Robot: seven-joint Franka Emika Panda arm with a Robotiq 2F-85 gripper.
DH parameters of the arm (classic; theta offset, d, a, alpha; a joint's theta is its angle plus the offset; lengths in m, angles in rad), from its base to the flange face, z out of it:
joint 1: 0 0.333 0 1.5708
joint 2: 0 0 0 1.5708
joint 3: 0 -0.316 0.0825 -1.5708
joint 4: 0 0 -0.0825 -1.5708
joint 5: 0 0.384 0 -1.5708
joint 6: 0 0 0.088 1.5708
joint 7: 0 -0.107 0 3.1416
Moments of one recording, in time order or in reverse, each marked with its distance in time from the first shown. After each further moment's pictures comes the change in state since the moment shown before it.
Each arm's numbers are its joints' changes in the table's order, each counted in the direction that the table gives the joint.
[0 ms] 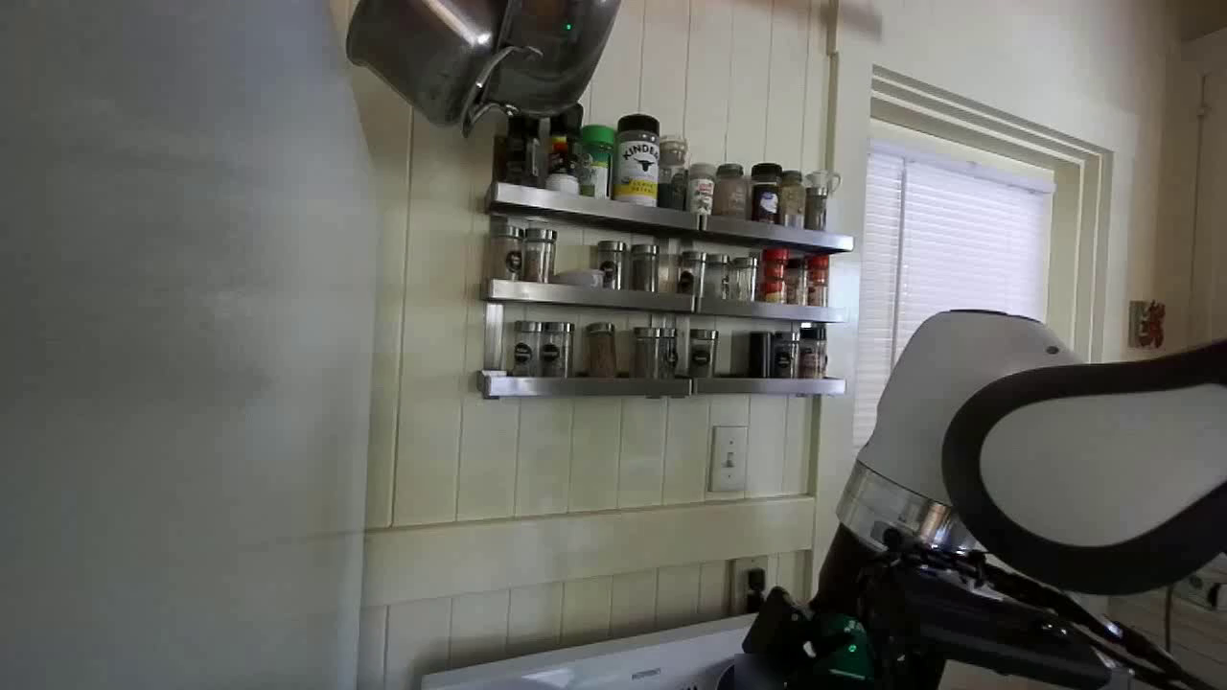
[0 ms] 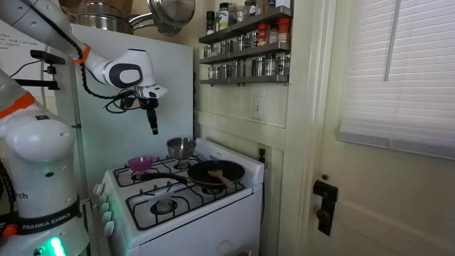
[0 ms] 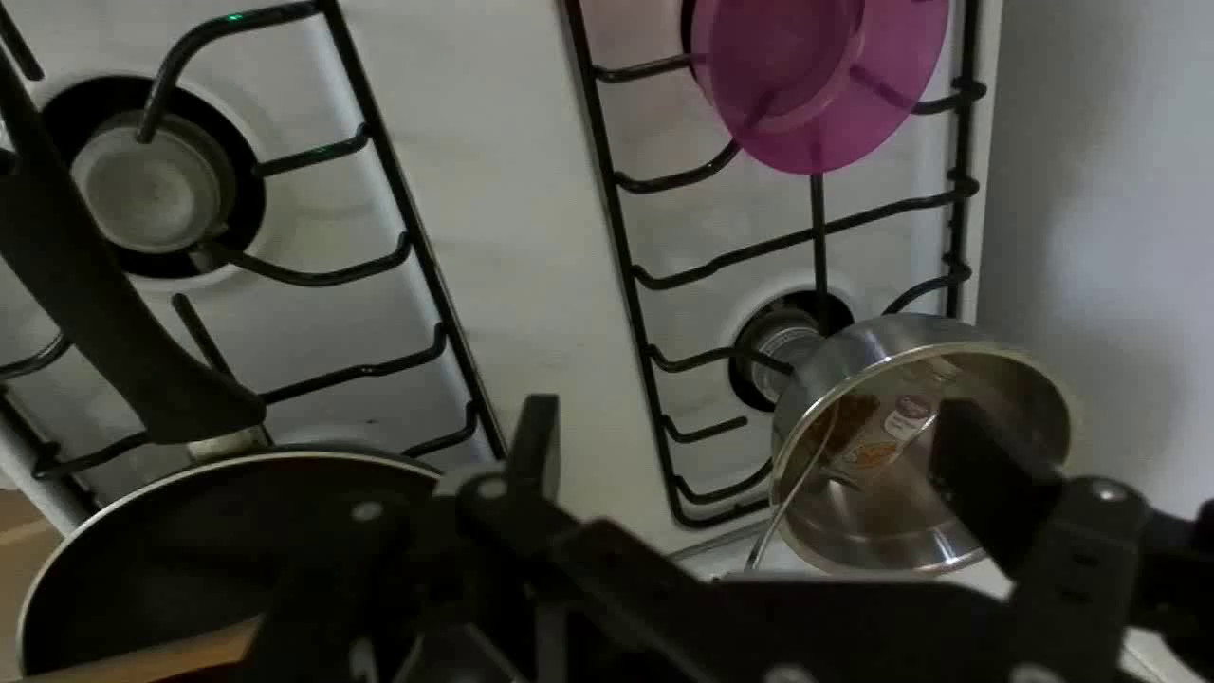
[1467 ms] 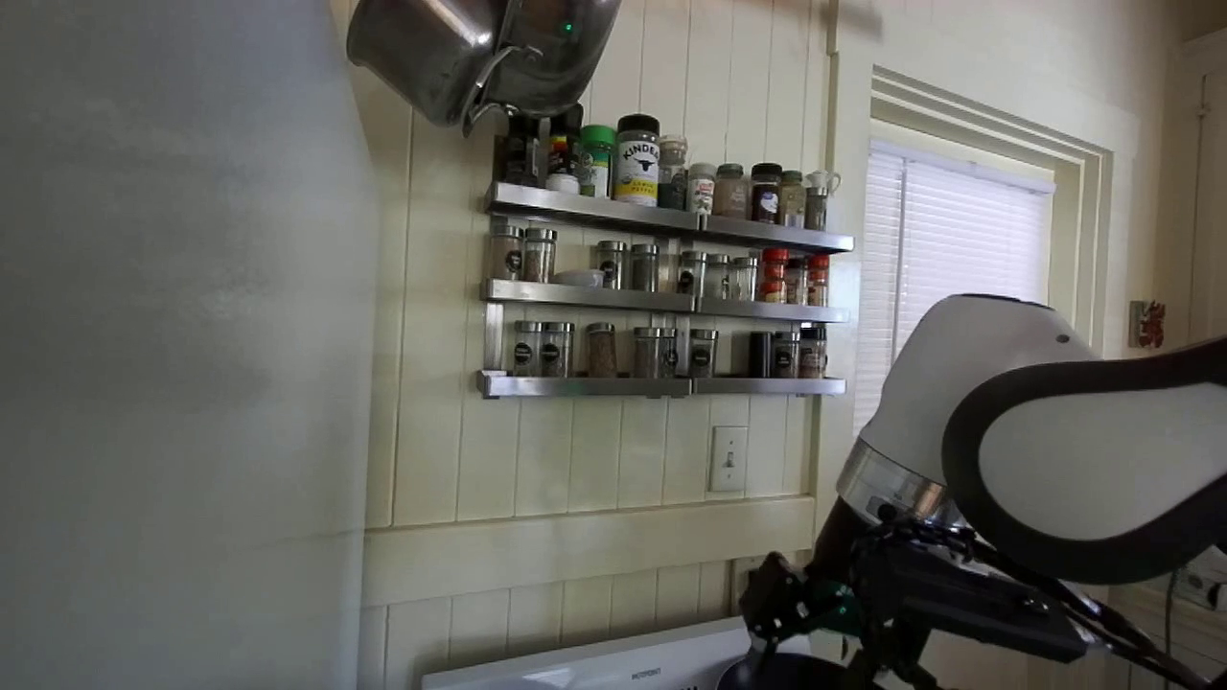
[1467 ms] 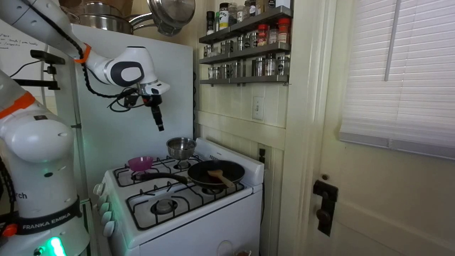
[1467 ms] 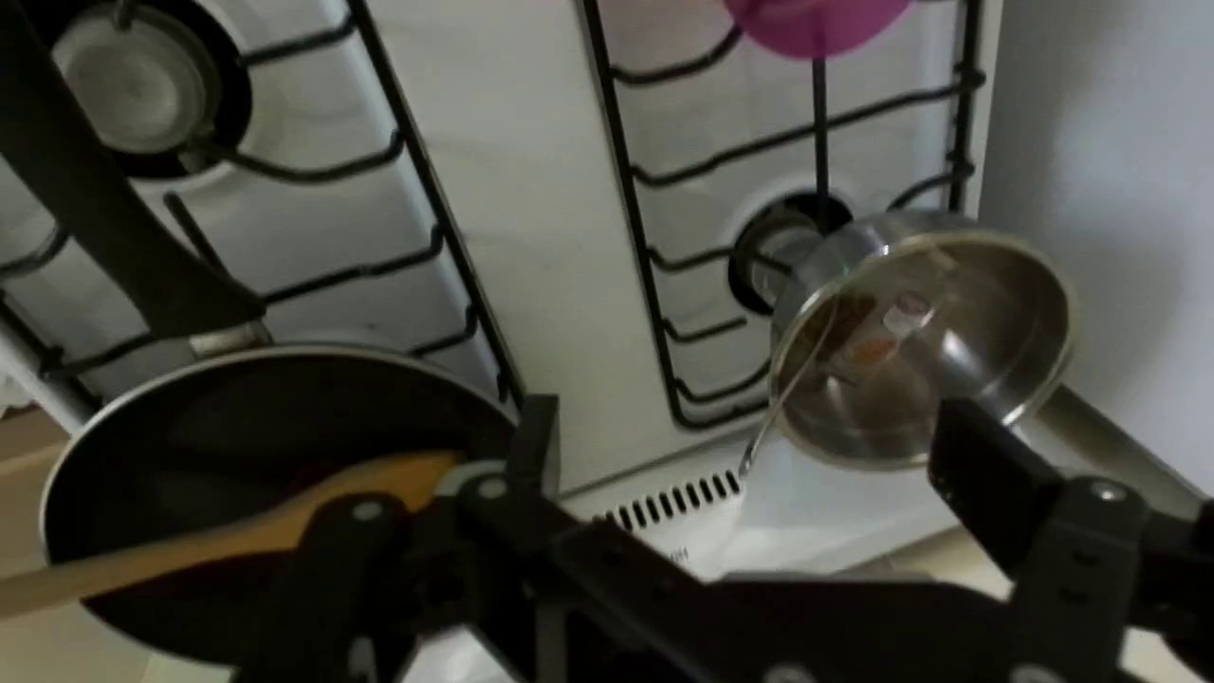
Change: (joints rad) arm -0.036 0.012 -0.001 0.011 -0.056 -0.069 -0.030
